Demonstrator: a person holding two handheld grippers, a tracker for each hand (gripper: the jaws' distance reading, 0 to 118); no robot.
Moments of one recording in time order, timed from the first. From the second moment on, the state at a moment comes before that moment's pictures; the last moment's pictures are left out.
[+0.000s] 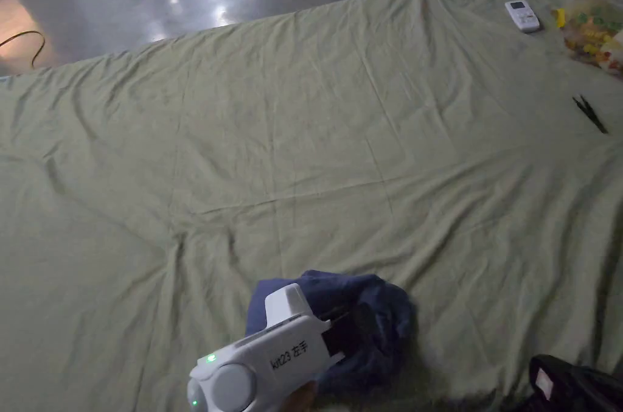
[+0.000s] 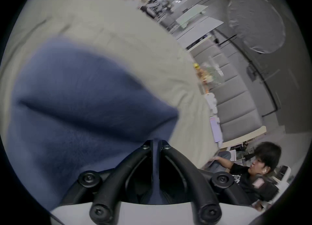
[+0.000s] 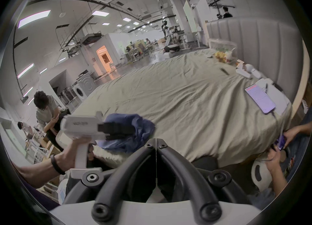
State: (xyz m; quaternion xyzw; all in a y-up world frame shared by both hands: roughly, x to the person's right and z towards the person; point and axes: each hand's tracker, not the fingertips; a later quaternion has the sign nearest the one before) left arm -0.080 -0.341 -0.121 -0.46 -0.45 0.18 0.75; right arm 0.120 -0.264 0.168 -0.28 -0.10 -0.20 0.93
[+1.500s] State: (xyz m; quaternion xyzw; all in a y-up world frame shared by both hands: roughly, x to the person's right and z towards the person) left arm -0.164 -0.393 -0.246 -0.57 -0.49 0.23 0.62; right arm 0.124 -0.359 -0.065 -0.45 -0.07 -0.34 0.82
